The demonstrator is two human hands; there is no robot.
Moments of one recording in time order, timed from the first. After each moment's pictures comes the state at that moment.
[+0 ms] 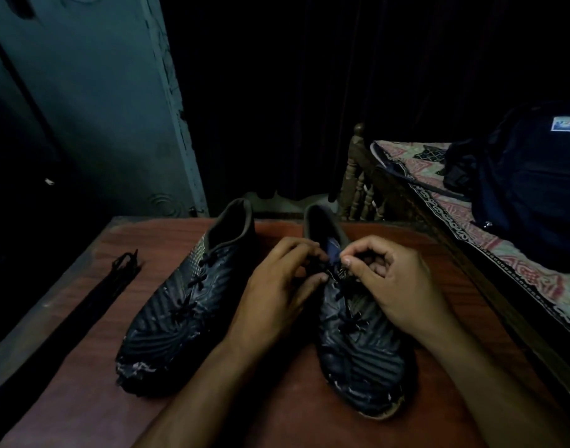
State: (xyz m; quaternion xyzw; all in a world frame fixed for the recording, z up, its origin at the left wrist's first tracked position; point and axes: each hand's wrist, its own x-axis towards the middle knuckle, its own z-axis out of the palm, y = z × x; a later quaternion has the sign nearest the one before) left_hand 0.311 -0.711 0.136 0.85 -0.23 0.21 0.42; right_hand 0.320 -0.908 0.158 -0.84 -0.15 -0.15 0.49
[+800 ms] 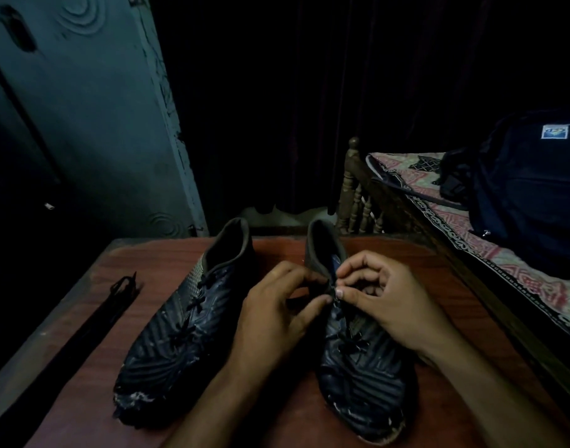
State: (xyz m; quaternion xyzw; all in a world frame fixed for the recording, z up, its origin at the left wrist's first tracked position) left_hand 0.305 -0.713 0.139 0.84 -0.21 0.24 0.43; right_hand 0.324 -0.909 0.156 -0.80 -0.16 -0.04 0.58
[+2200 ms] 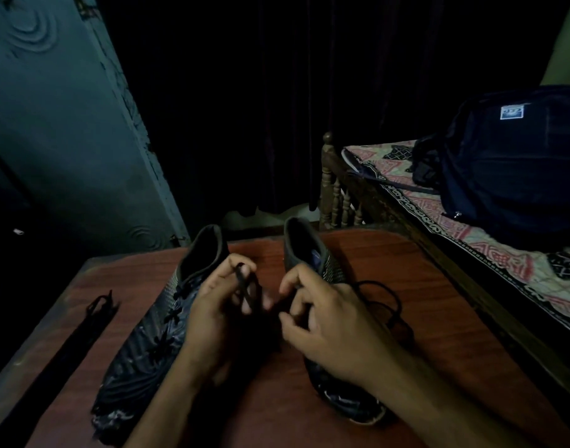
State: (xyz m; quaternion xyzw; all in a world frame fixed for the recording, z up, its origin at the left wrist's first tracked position) left_hand 0.299 -0.704 0.159 0.48 -0.08 -0.04 0.87; right_hand 0.281 -0.870 0.166 -0.88 -0.24 -0.12 0.40
